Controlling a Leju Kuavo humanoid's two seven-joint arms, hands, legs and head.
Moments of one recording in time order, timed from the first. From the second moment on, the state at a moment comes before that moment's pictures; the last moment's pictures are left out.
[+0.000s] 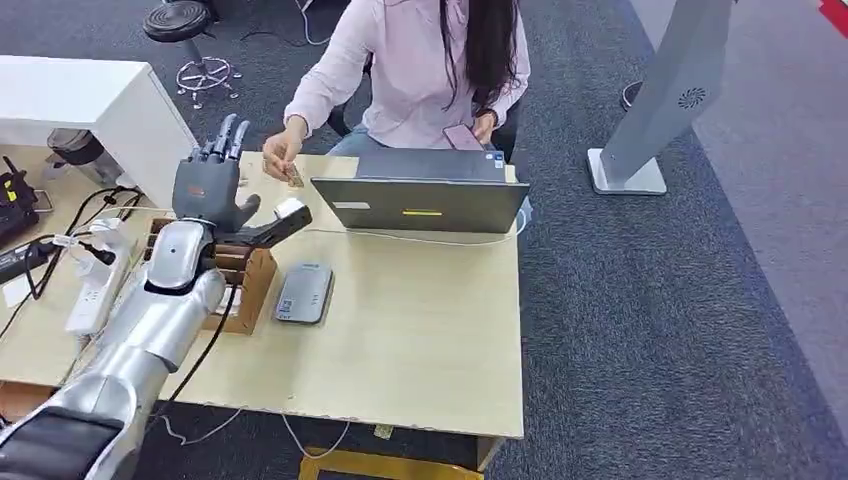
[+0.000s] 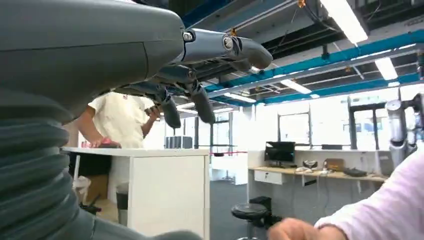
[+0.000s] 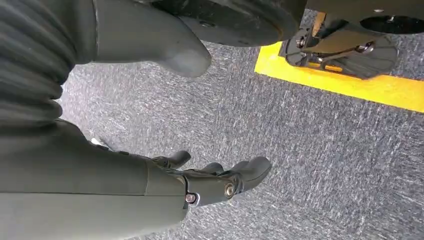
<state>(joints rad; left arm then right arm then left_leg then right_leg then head) -0.66 0.25 -0.22 -0.94 -1.28 0.45 0.05 -0.06 0.06 0.70 -0.14 -0.29 -0.24 0.03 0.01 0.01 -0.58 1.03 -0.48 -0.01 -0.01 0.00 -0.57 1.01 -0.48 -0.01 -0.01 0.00</state>
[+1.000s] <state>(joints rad) 0.17 0.34 -0.08 -1.78 -1.24 0.29 0.01 -0.03 0.06 0.66 -0.14 -0.39 -0.30 0.00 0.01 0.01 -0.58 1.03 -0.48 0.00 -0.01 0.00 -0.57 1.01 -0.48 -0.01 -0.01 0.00</state>
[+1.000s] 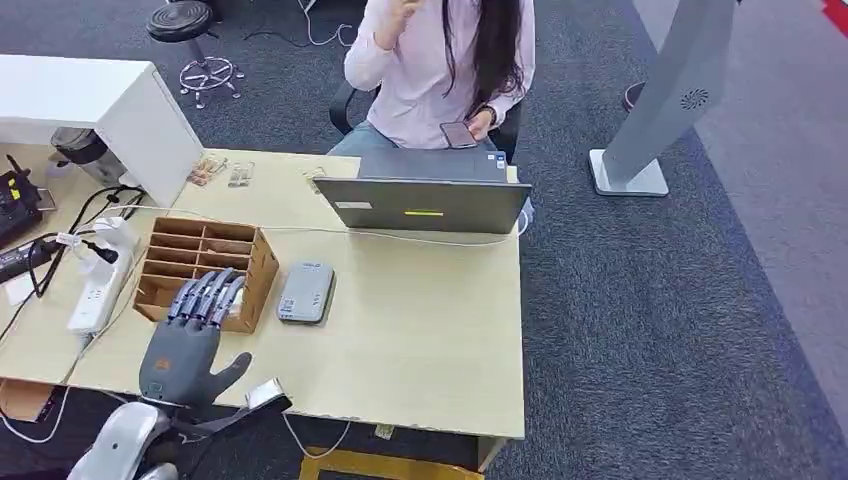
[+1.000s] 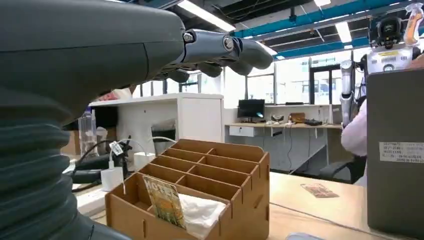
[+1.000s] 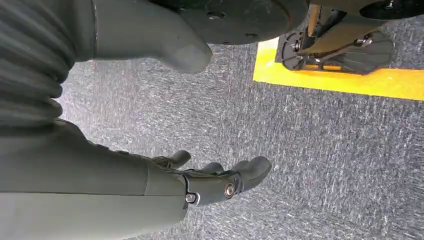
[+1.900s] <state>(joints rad) -0.04 0.44 0.00 -1.56 -1.17 -0.01 0.09 -0.04 0.06 0.66 -0.14 -0.38 -0.26 0.00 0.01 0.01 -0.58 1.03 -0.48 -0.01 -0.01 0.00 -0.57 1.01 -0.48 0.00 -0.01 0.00</state>
